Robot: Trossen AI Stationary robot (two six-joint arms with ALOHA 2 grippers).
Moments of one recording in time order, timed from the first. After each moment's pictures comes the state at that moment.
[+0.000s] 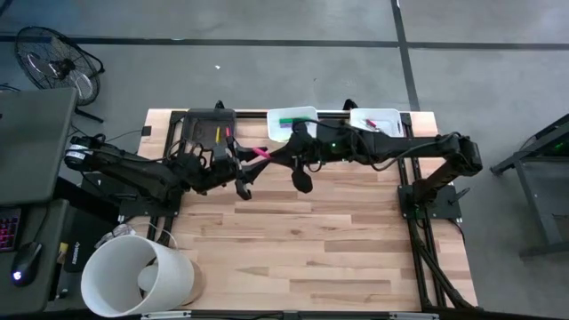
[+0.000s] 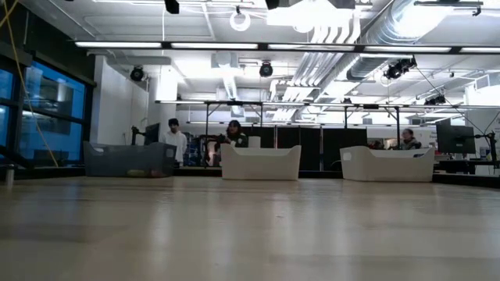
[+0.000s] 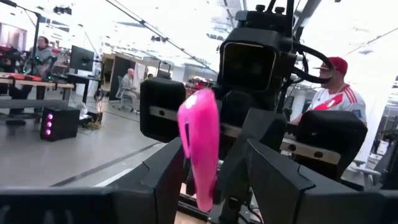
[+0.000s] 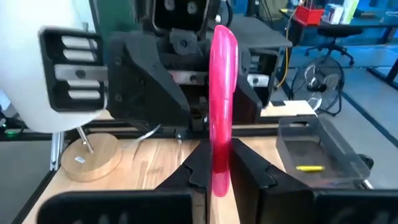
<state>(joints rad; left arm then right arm) -0.17 1.15 0.72 0.79 -0.49 -0.08 -0.05 1.57 1.46 -0.12 -0.05 0.03</state>
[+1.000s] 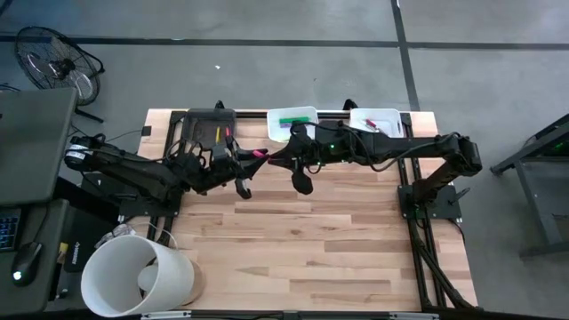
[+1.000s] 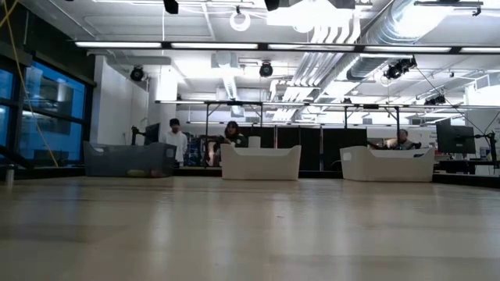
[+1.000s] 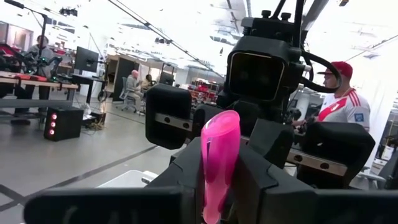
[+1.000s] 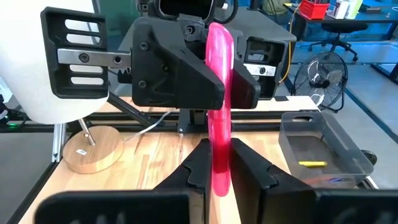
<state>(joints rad) -0.17 1.15 0.72 0.81 -0.51 -0.09 -0.05 1.57 1.46 -0.14 -0.06 0.02</state>
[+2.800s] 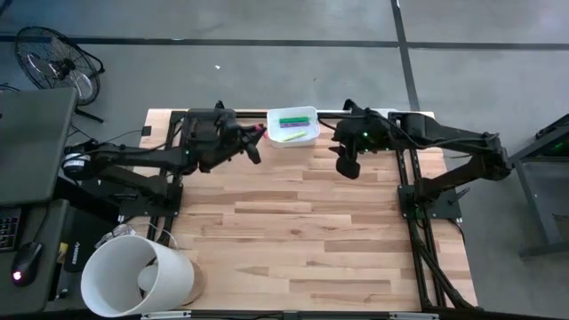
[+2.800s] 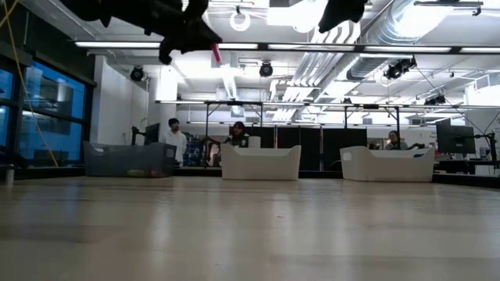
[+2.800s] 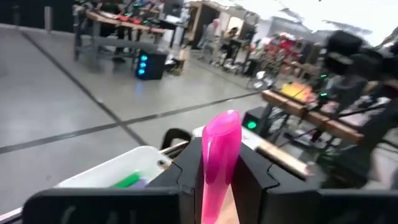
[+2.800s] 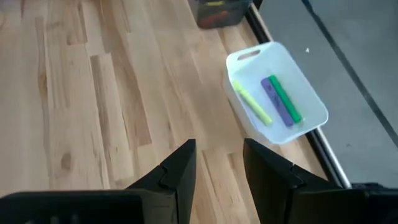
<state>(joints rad) 0.15 1.15 0.72 0.46 -0.50 -0.32 -0.14 1.30 1.46 -0.94 0.19 0.06</state>
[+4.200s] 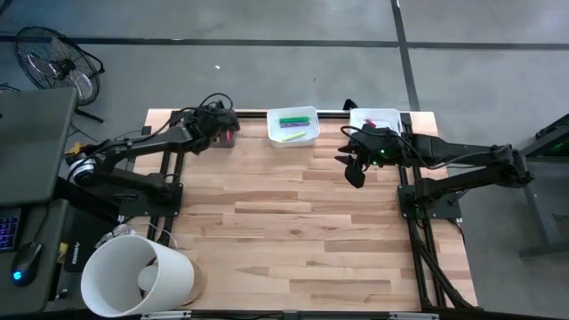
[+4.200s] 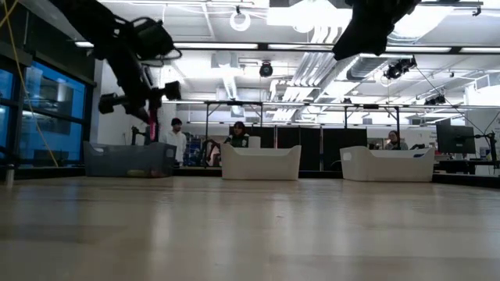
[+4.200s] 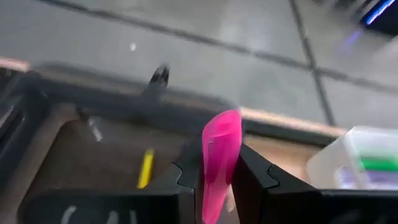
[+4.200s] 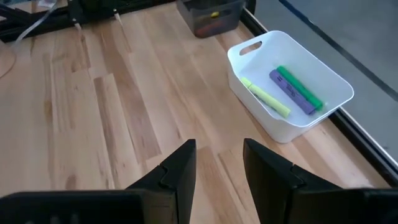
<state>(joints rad) 0.59 1.20 0.72 -0.25 -0.68 -0.90 -0.14 1.03 0.95 -0.56 0.19 0.21</state>
